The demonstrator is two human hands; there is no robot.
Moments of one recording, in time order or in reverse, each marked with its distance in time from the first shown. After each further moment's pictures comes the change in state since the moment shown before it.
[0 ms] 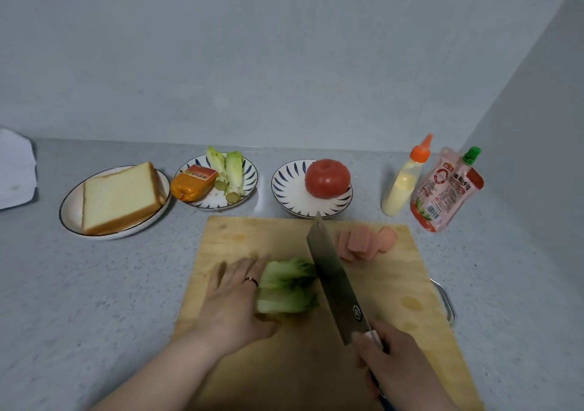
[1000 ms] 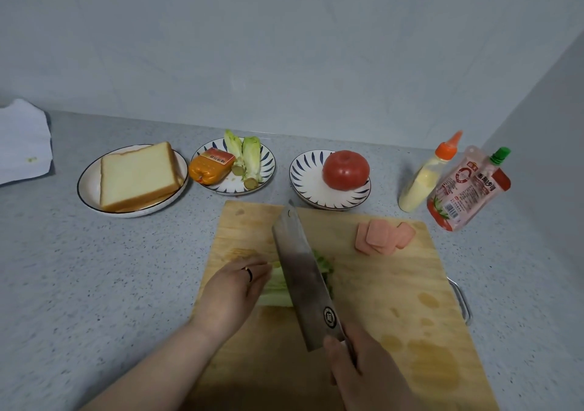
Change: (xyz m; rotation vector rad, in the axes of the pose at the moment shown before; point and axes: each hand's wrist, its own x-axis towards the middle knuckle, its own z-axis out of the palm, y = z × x) left_hand -0.009 -0.028 0.005 -0.378 0.279 0.058; right_hand -0.026 -0.026 0.048 -0.212 -0.036 -0.155
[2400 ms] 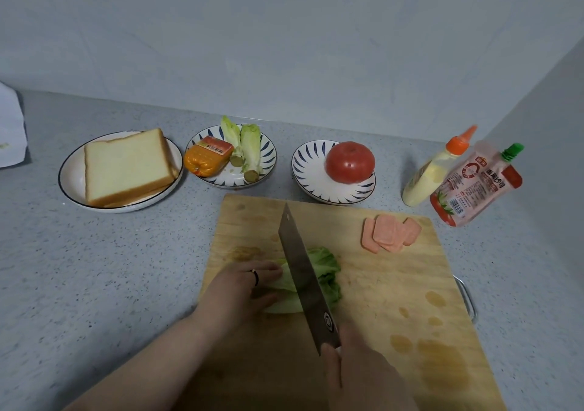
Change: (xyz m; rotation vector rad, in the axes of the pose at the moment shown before) left_hand 0.014 -0.028 0.005 -0.057 -0.211 0.139; right_hand 0.003 -0.038 0.019 -0.454 -0.071 0.138
